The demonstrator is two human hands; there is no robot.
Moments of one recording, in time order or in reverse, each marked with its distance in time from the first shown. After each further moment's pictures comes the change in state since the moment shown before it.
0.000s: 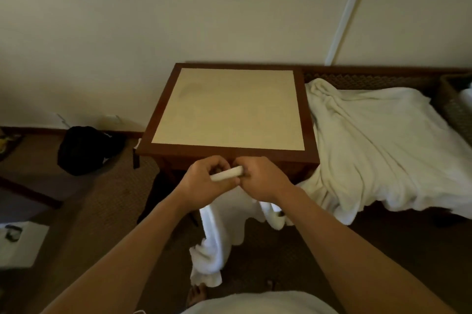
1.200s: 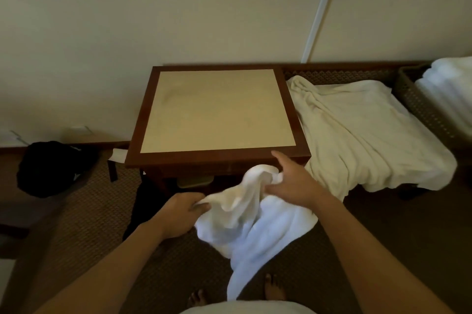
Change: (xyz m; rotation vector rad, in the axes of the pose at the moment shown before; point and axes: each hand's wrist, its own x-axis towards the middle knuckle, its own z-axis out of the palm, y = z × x) left_hand 0.004 -0.108 -0.045 0.364 -0.350 -0.072; right_hand -0.038 0.013 -0.007 0.157 0.128 0.441
